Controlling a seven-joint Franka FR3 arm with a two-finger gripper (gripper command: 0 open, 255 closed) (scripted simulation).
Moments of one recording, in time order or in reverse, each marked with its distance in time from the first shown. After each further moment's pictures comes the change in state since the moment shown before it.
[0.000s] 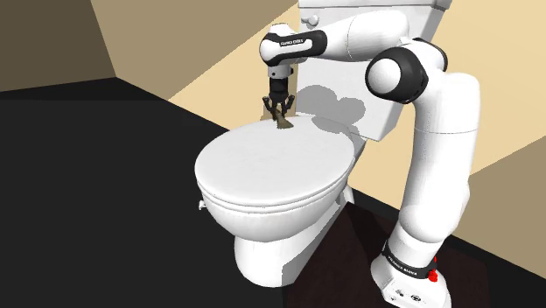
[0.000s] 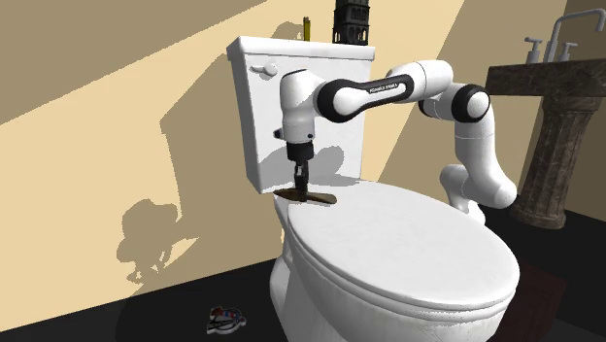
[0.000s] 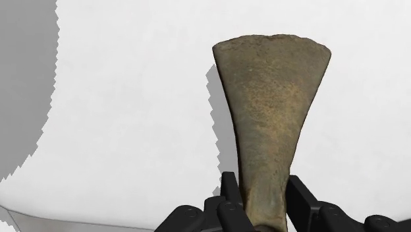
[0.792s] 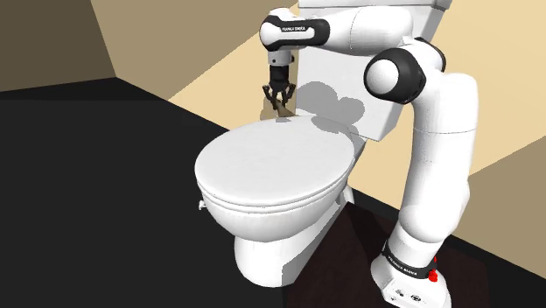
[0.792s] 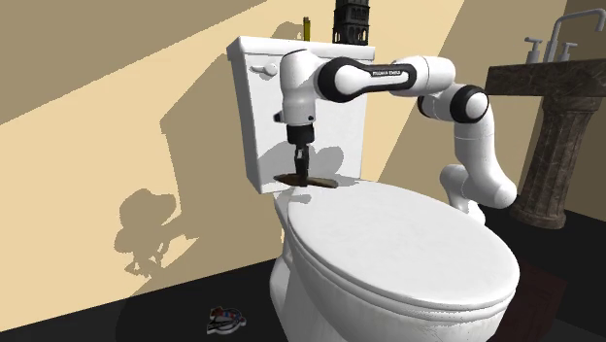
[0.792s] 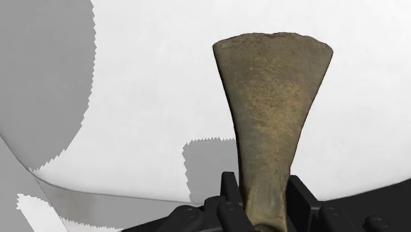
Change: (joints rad) arm -0.002 0.012 -0.001 0.136 0.001 -0.126 0.002
